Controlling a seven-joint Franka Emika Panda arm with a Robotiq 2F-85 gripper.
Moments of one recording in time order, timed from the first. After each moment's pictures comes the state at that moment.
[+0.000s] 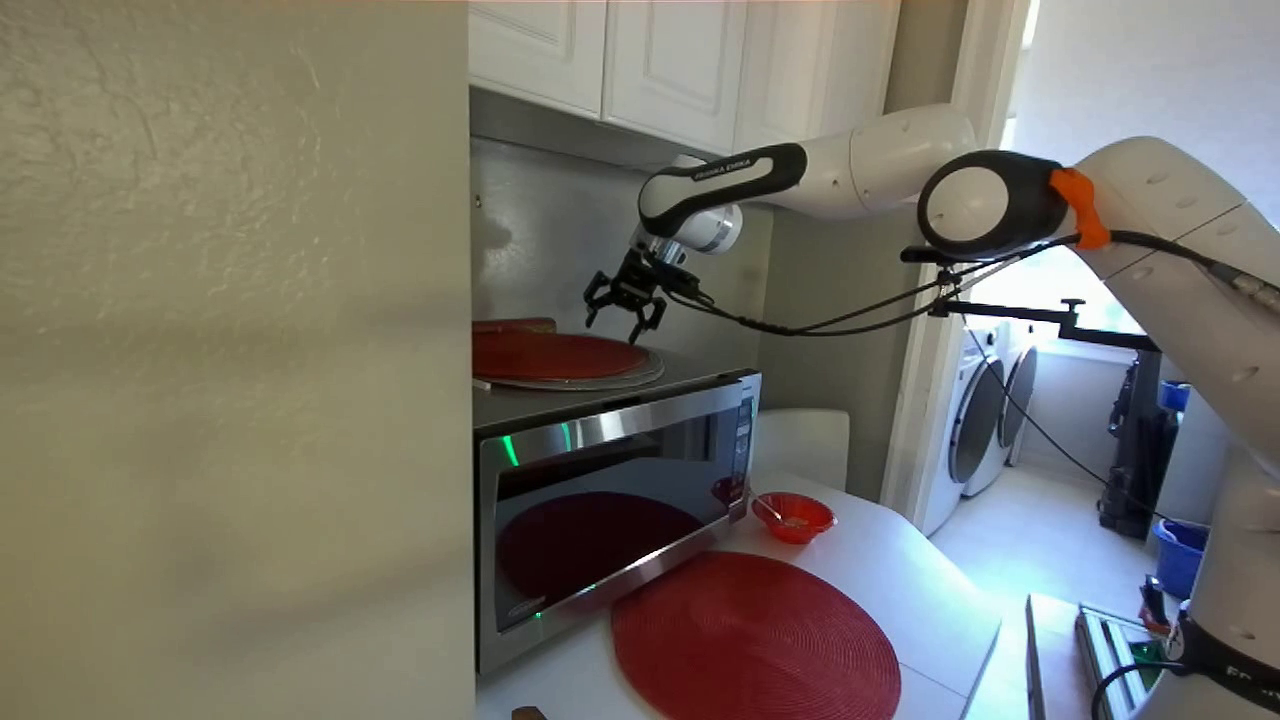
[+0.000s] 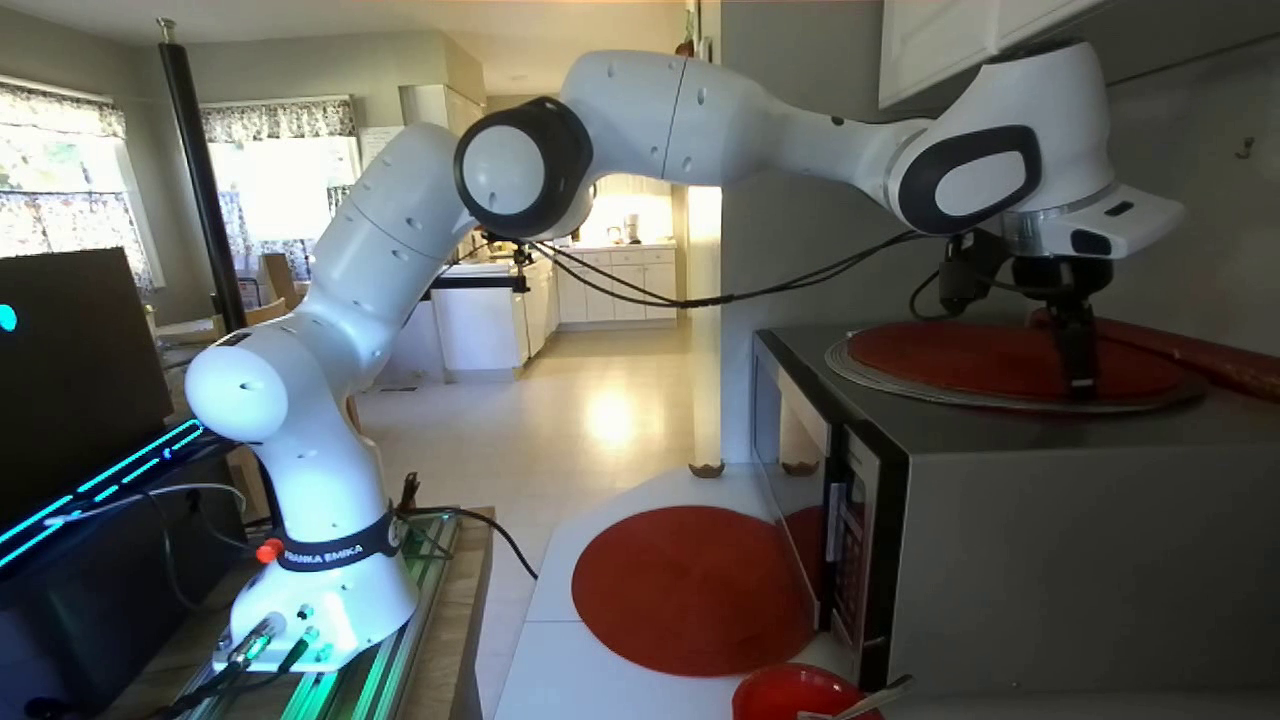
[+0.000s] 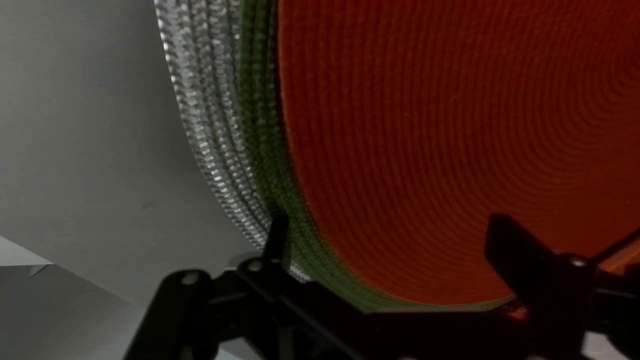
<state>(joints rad) -0.15 0.73 -0.09 -1.07 0.26 2.21 0.40</state>
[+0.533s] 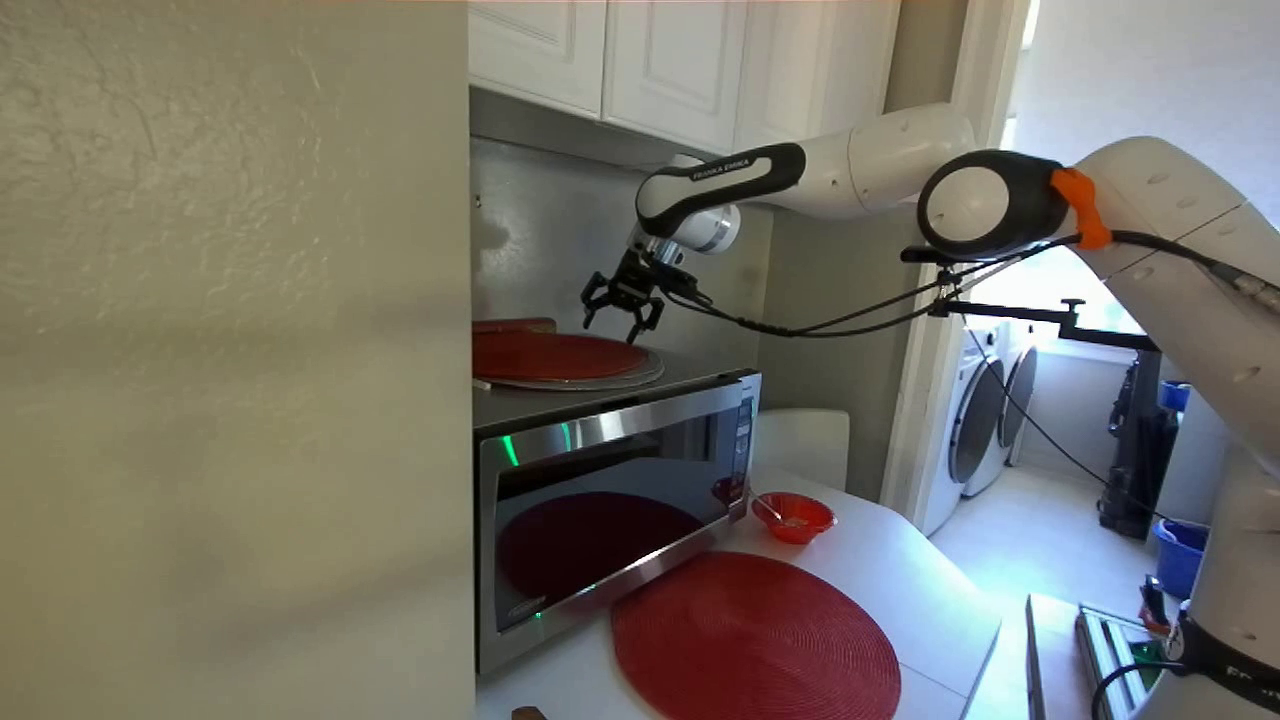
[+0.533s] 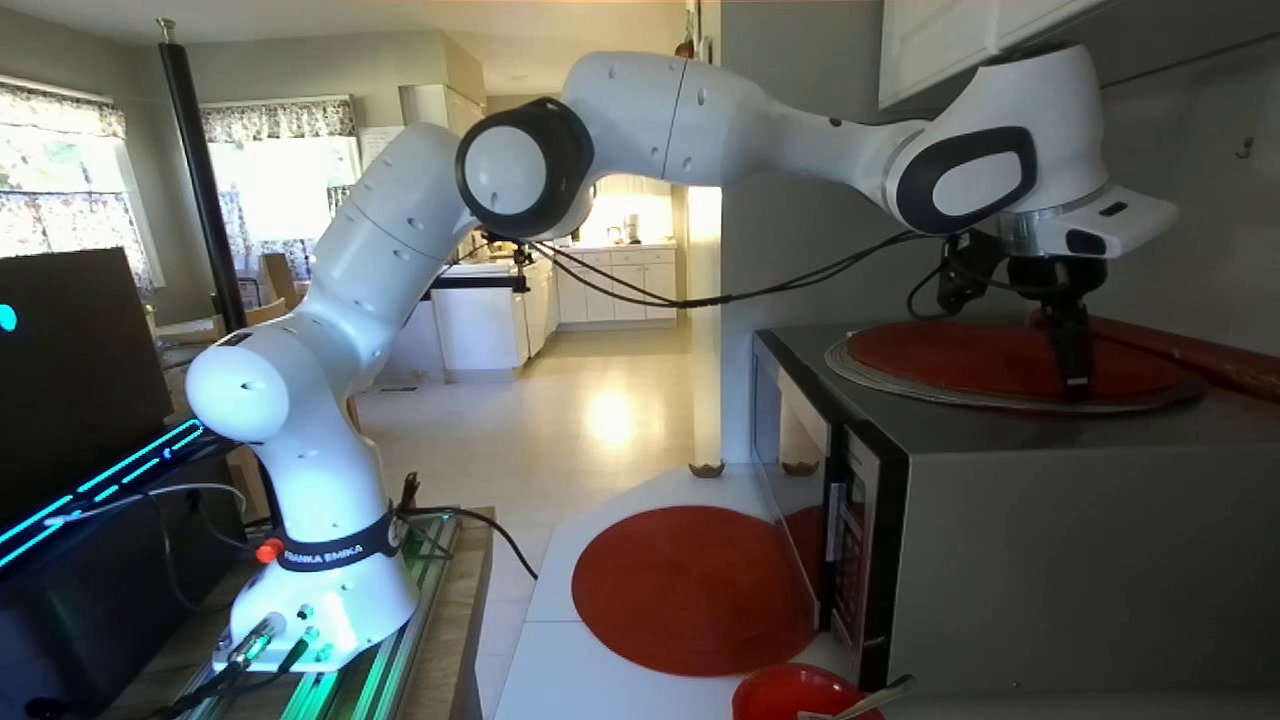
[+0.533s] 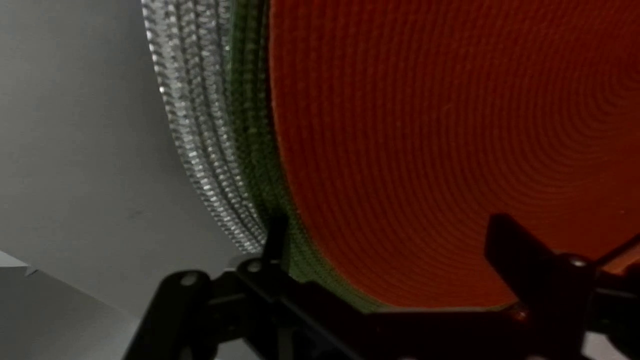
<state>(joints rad) -0.14 0.73 -0.09 -1.07 0.26 2.21 0.40</state>
